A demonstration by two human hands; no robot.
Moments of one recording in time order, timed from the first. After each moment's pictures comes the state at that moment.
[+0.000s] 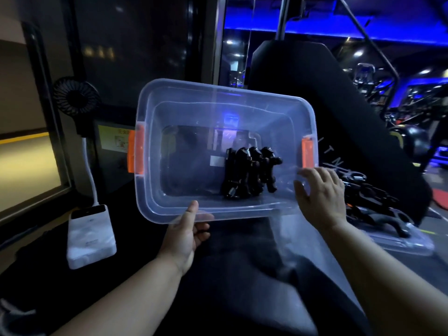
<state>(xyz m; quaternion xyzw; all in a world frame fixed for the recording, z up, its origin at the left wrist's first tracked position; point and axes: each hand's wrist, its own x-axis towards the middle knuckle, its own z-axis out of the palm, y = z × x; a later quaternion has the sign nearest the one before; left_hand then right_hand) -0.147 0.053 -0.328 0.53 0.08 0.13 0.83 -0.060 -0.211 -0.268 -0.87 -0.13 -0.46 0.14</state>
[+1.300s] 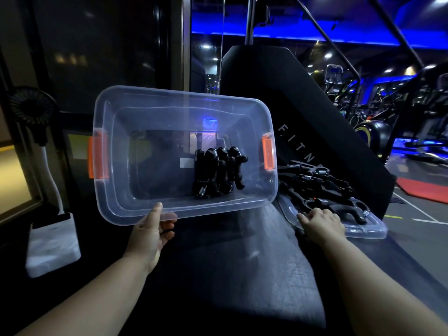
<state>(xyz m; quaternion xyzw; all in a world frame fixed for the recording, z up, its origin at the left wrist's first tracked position) -0.137 0.052 -0.339 0.56 0.09 0.17 0.81 -0.052 -0.327 -0.339 -0.97 0.16 -0.14 0.13</state>
